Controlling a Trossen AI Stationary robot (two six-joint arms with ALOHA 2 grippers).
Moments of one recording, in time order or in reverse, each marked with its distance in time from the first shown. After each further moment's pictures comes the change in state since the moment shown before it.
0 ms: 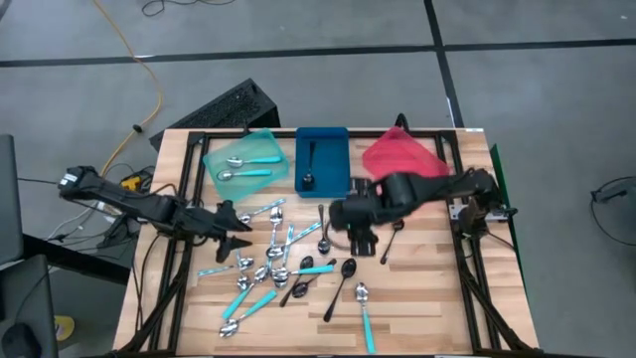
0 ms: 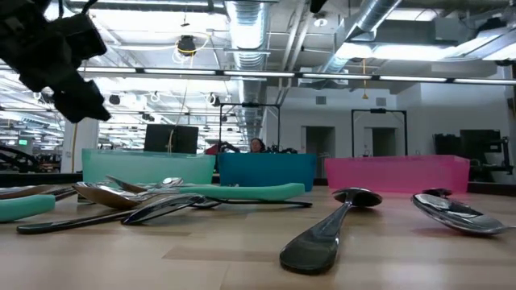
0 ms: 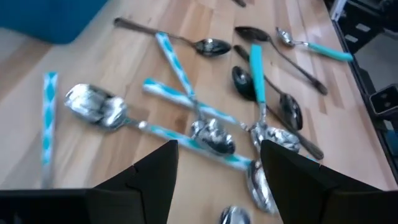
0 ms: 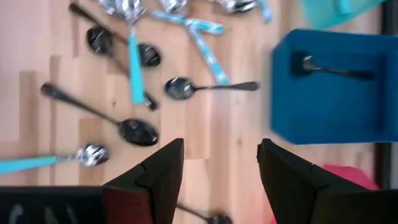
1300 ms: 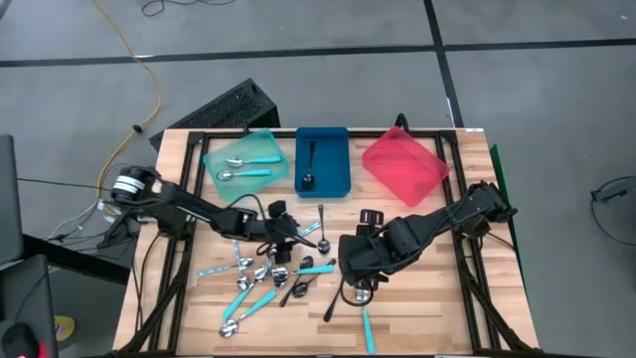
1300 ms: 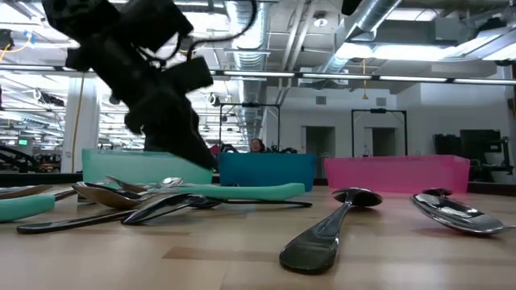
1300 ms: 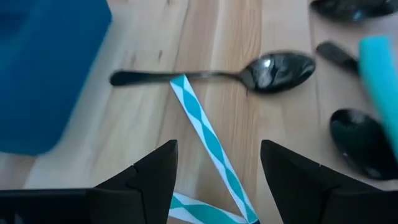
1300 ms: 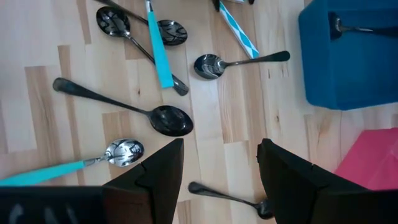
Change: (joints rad) left arm 0.127 1.015 0.368 0.435 -0.108 0.367; right arm 0.204 0.001 -0.164 0.051 0.128 0.335
